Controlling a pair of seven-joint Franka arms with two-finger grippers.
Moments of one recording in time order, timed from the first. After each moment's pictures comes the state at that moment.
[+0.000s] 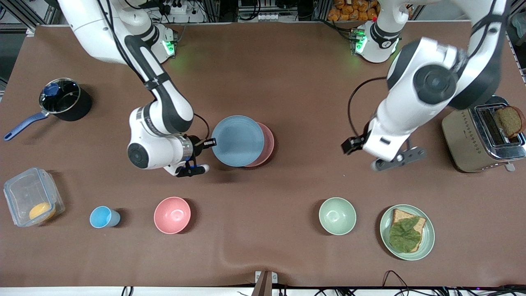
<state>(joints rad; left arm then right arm) -0.10 0.27 -0.33 -1.50 0.11 1.74 -0.68 0.28 0.56 0.13 -1.74 0.49 1.99 0.03</state>
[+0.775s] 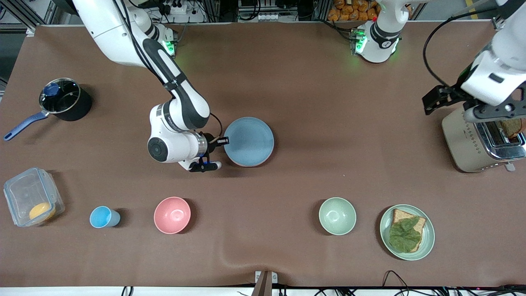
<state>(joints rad) 0.04 0.02 -0.21 -1.52 0.05 1.52 -0.22 0.34 0.59 0.12 -1.78 0.53 2.09 0.07</state>
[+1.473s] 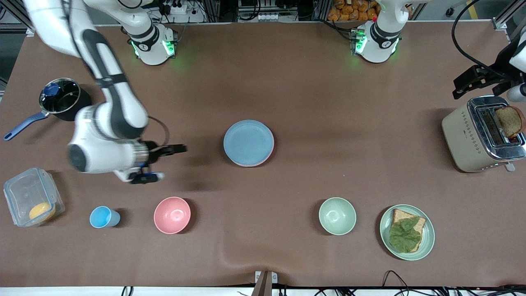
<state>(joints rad) 0.03 -0.05 -0.10 -1.53 0.03 1.48 -0.12 0.01 0.42 0.08 -1.73 0.32 1.84 -0.11</state>
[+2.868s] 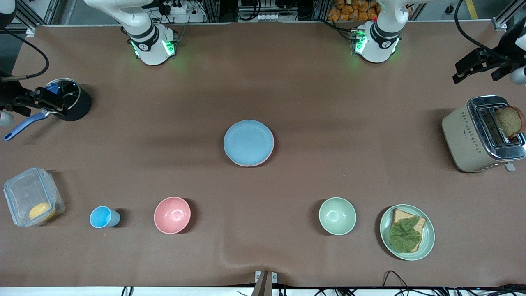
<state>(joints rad) 0.02 -0.12 -0.07 -1.59 -0.01 1.43 -0.12 0.09 0.04 -0.13 -1.53 0.00 1.51 -0.05</state>
